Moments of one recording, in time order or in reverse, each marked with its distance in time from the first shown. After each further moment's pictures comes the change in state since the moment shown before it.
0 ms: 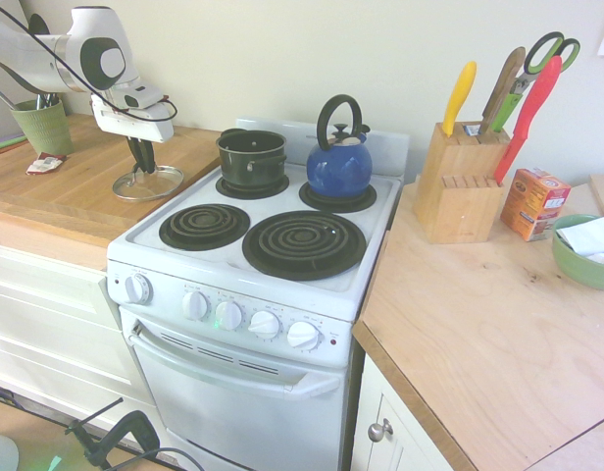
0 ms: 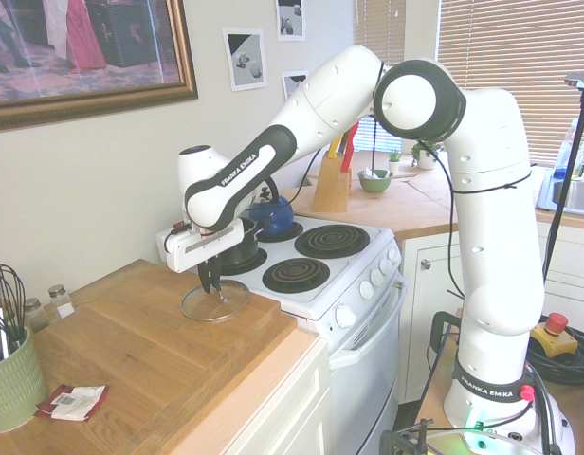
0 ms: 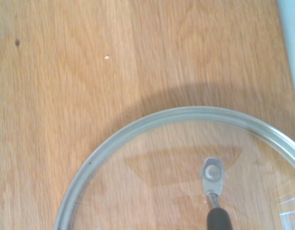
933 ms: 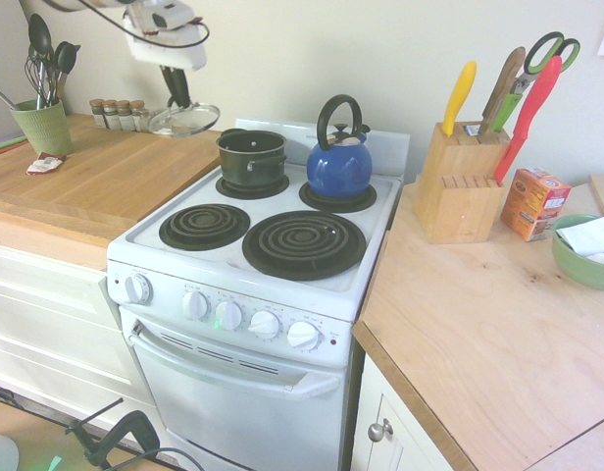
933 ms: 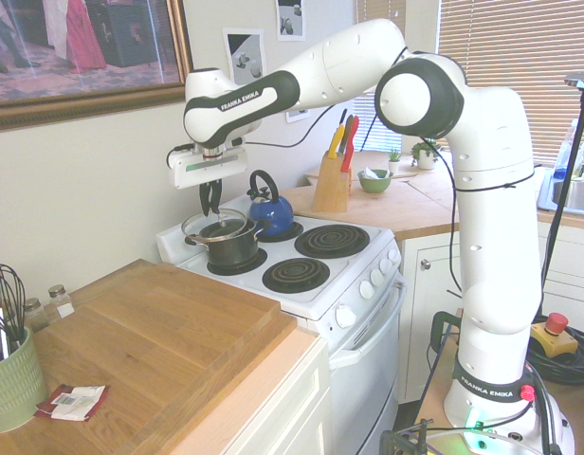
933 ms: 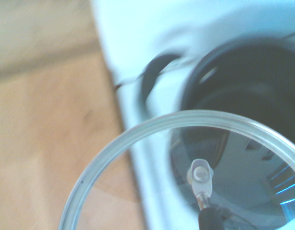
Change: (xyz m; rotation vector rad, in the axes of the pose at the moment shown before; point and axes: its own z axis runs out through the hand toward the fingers) arm 0.145 0.017 -0.155 0.070 0.098 0.196
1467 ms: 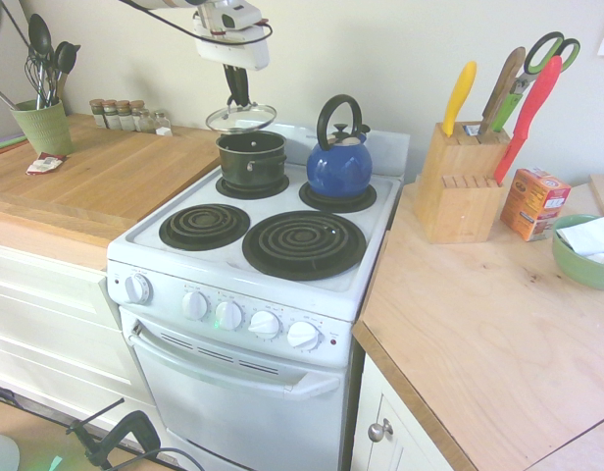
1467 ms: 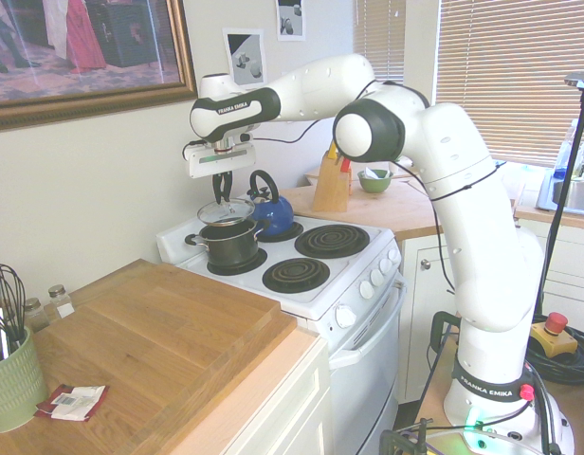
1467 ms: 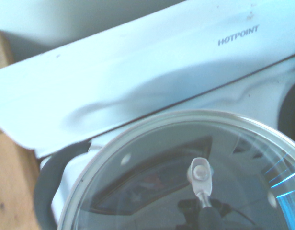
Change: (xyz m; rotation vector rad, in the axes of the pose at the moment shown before) arm 0.098 -0.015 0.050 -0.037 -0.005 0.083
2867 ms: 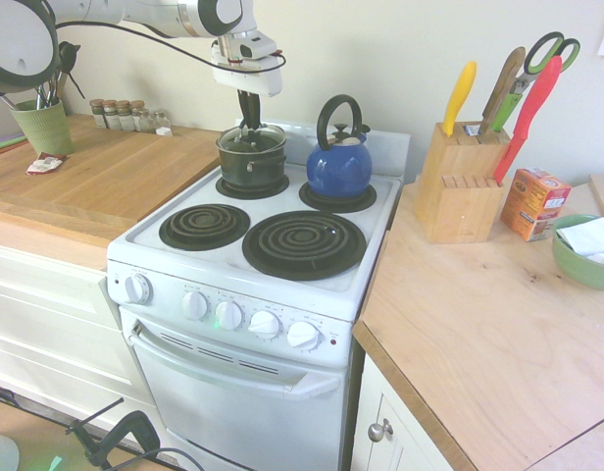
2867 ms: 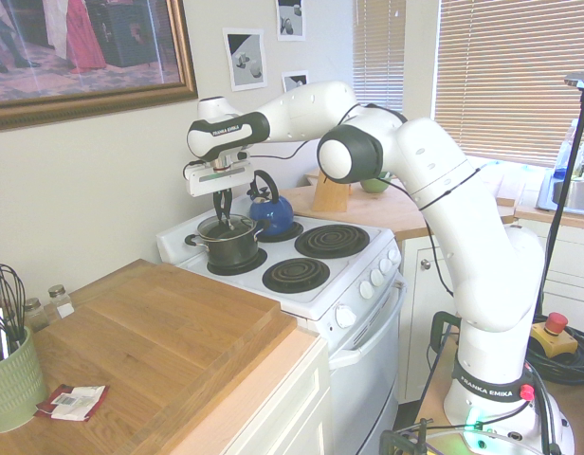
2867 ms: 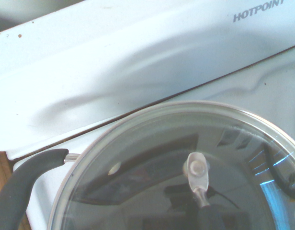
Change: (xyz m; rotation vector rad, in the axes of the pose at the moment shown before) arm 0.007 -0.009 0.050 -0.054 -0.029 0.003
